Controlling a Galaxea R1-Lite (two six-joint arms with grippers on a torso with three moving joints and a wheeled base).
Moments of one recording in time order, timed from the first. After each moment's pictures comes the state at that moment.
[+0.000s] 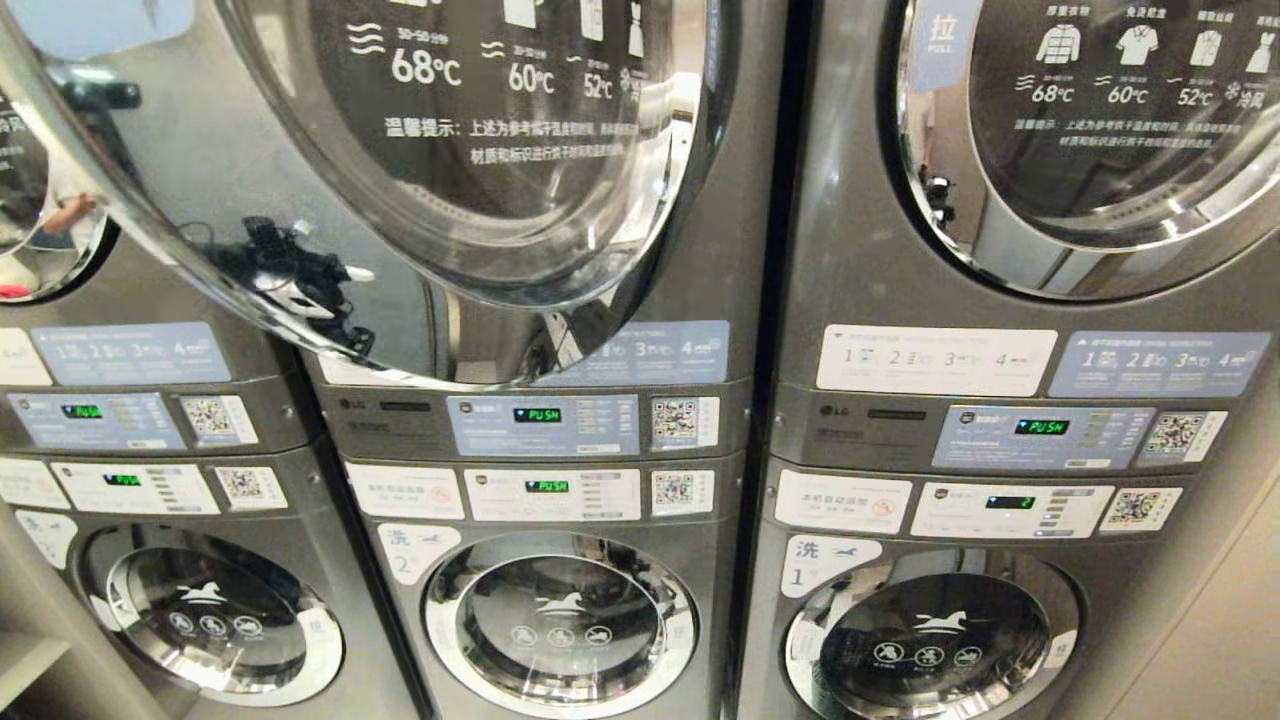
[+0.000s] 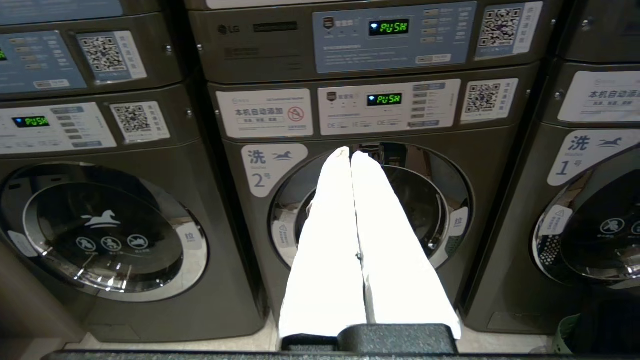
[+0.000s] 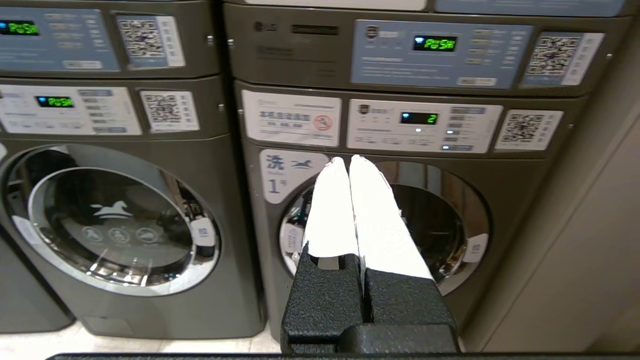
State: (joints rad) left arm -0.01 0.00 0.00 0.00 -0.01 0.08; right arm 0.00 0.00 0.00 0.00 0.00 -0.01
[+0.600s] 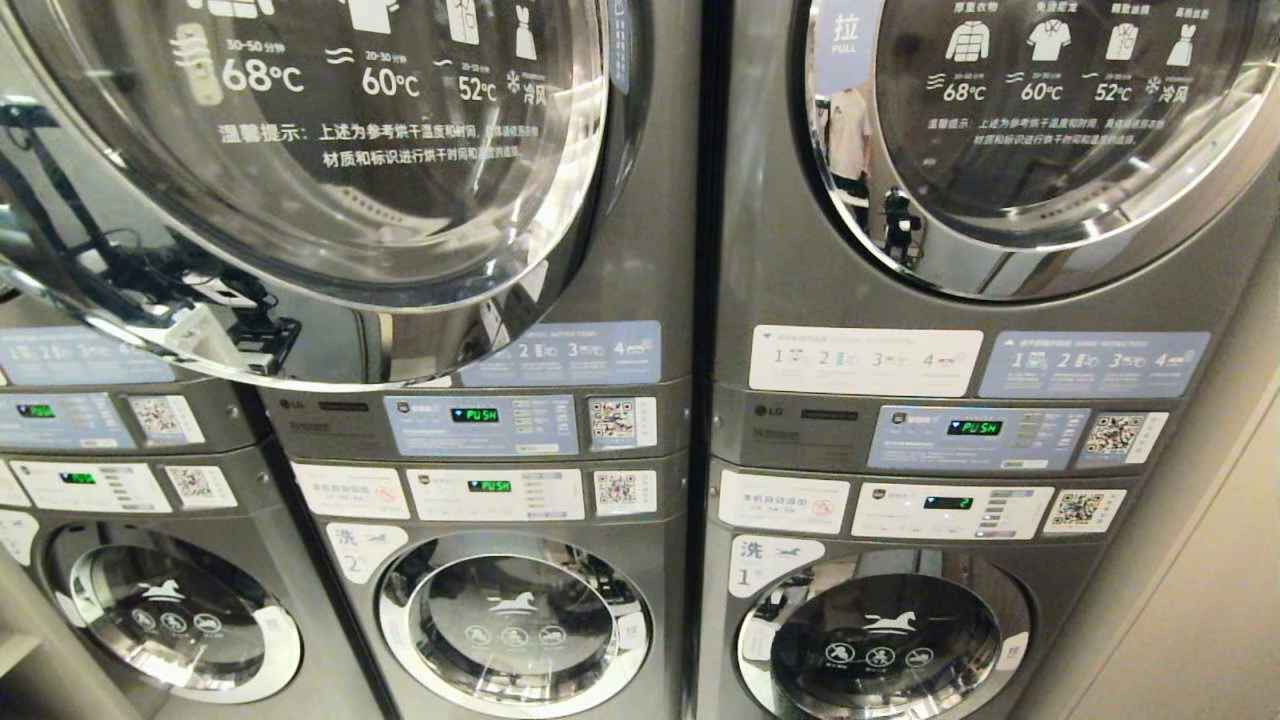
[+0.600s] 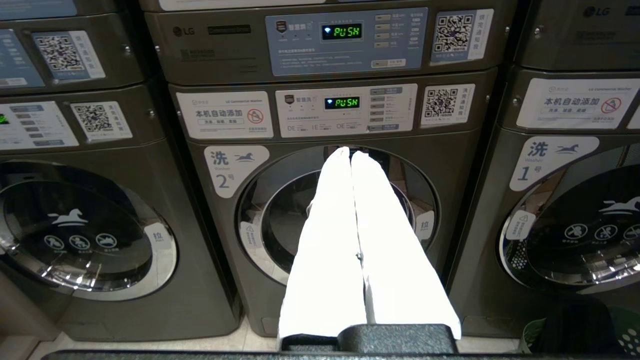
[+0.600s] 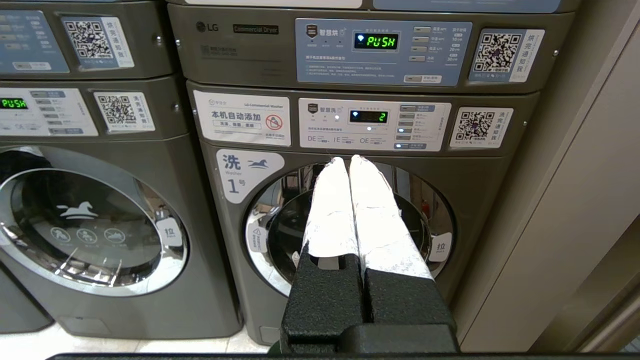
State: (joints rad) left arm -0.01 0.00 0.00 0.00 -0.01 0.07; right arm 0.00 0.00 0.00 0.00 -0.01 -0.01
